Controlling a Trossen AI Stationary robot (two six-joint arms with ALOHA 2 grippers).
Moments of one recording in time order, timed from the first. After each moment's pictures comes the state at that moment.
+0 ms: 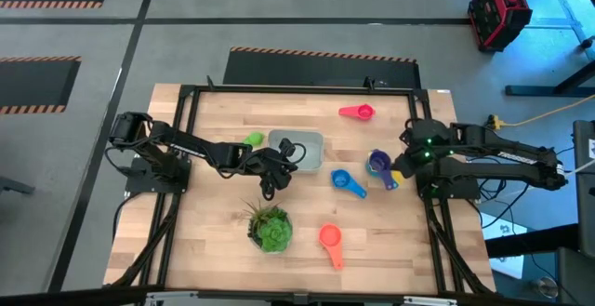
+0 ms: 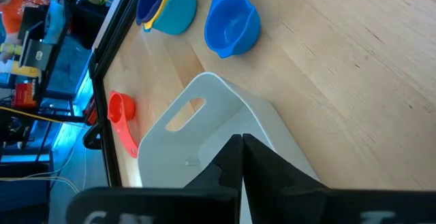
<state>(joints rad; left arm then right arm) -0.07 1.57 0.87 0.06 -0.27 0.84 -0.23 0.55 0.63 -0.92 -0.25 0.81</state>
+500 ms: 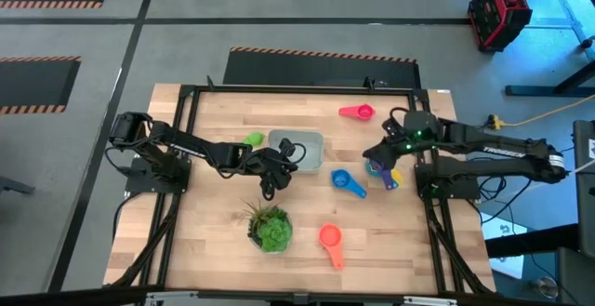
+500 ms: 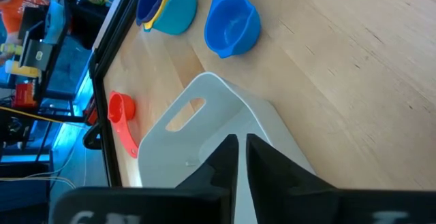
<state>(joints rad) -0.07 1.57 0.87 0.06 -0.27 0.84 -0.23 0.74 0.63 -0.45 -0.26 0.74</state>
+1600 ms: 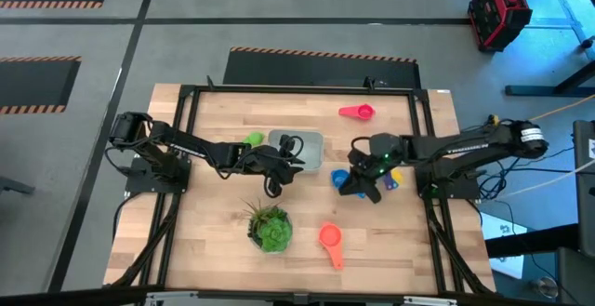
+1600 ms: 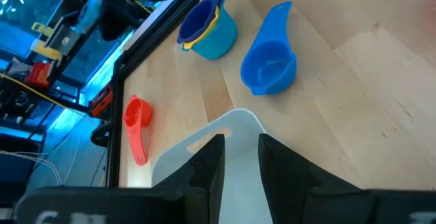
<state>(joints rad) -0.07 1.57 0.87 0.20 -0.27 0.66 0.04 1.15 0.63 0.01 -0.45 0.54</state>
